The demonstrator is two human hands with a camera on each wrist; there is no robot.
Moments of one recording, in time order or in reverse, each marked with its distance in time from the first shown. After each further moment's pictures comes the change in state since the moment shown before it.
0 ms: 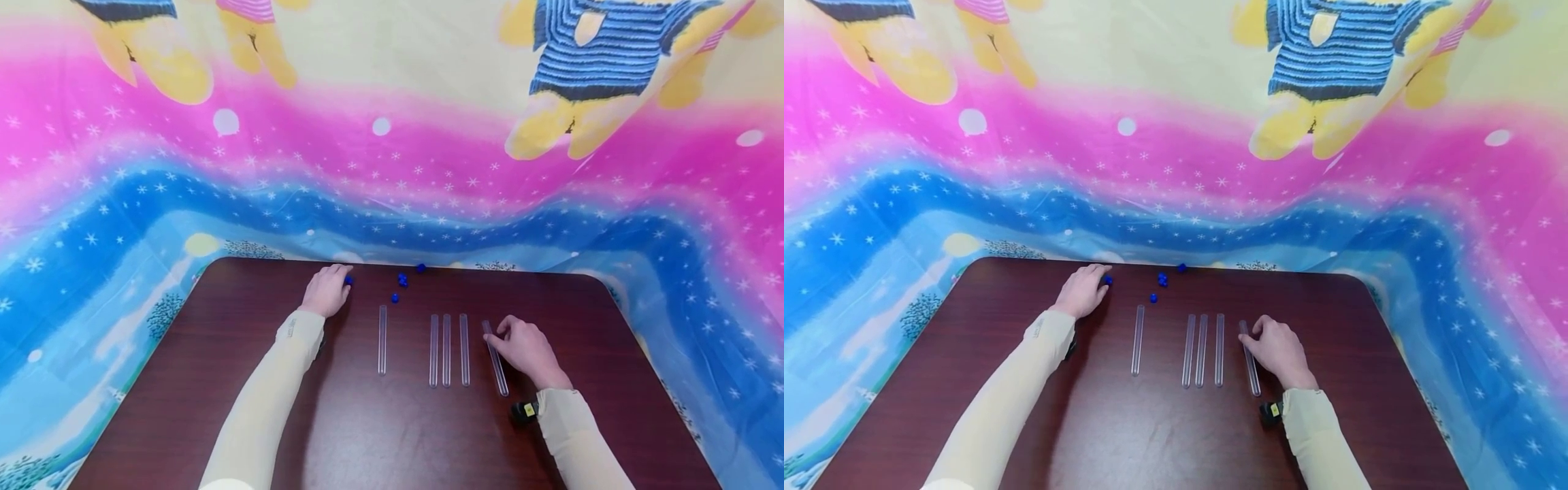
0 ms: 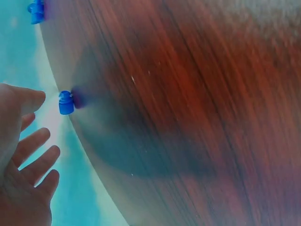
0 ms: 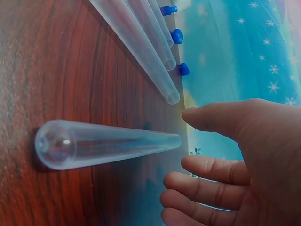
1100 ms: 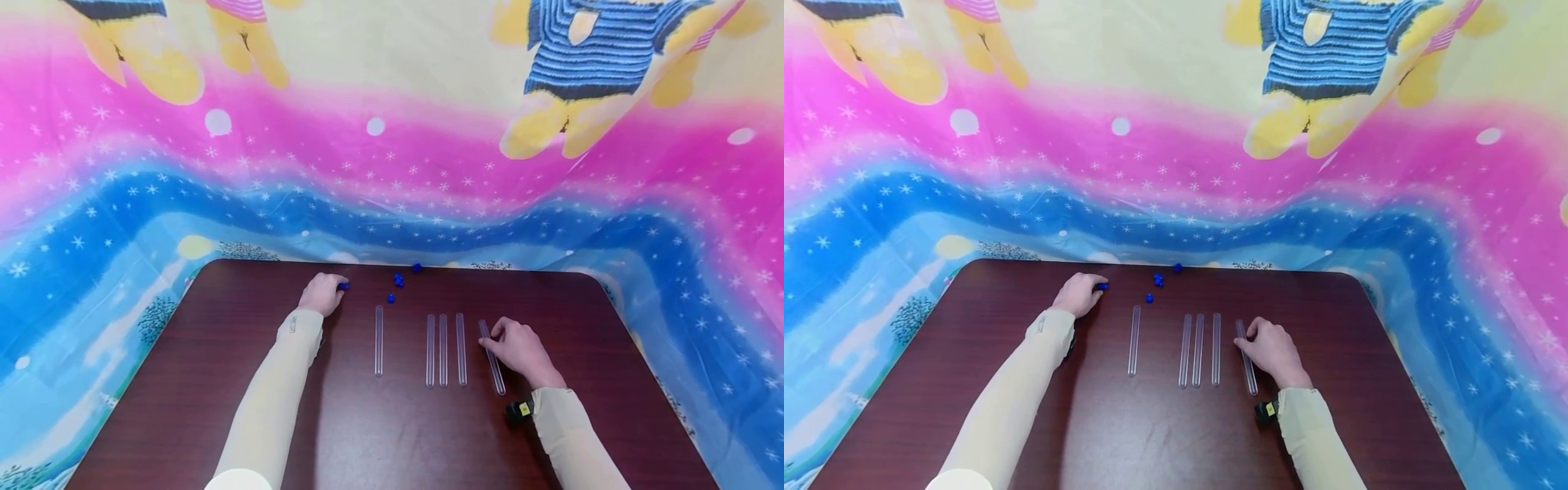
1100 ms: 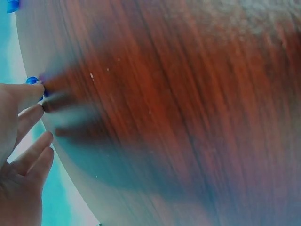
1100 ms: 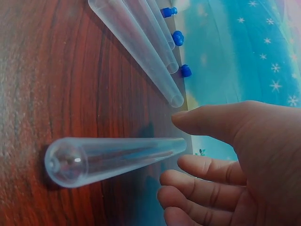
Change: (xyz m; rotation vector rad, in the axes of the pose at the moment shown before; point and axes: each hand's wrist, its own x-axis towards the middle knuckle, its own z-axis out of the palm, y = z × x) left_hand 0.010 -0.017 0.019 -0.092 -0.111 -0.090; right_hand 0.002 0.002 0.006 0.047 -0.027 0.033
